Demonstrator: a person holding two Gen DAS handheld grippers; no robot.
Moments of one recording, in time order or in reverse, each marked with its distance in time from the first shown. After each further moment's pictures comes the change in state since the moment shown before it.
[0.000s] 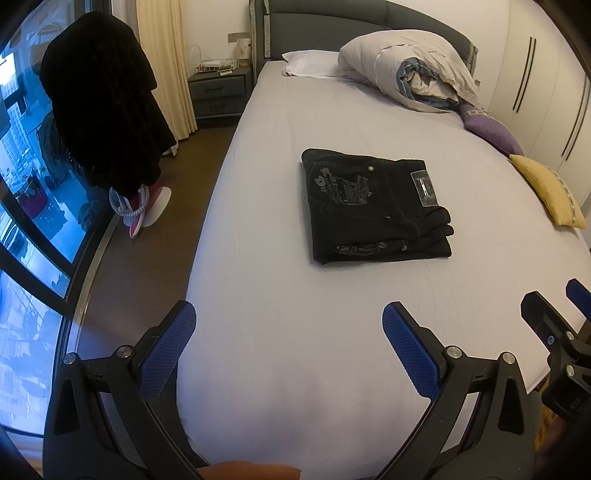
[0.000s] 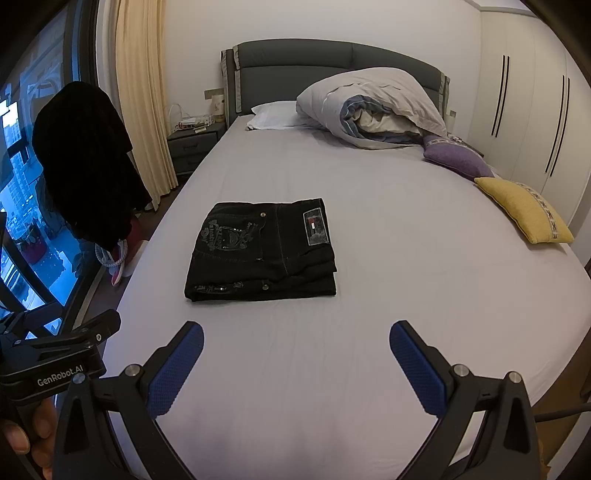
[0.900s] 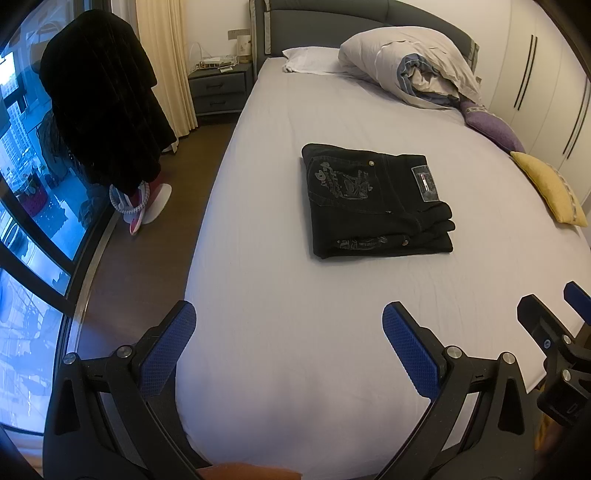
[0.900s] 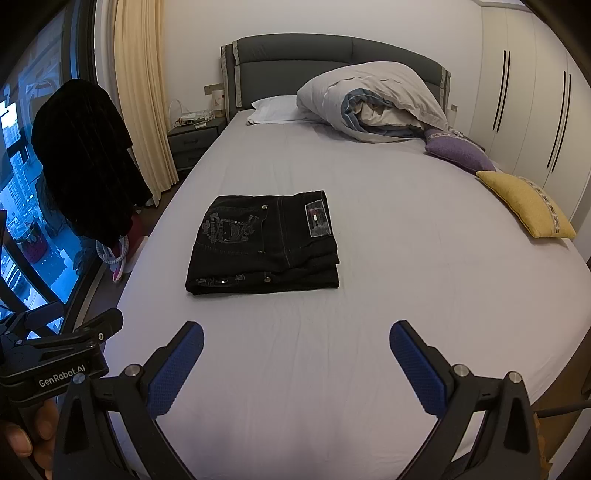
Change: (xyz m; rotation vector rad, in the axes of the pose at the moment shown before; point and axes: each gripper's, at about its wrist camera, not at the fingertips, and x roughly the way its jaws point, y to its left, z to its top) left arm 0.003 0.001 -0.006 0.000 0.008 0.002; right arm 0.002 0.002 -0.013 0.002 0.011 0.005
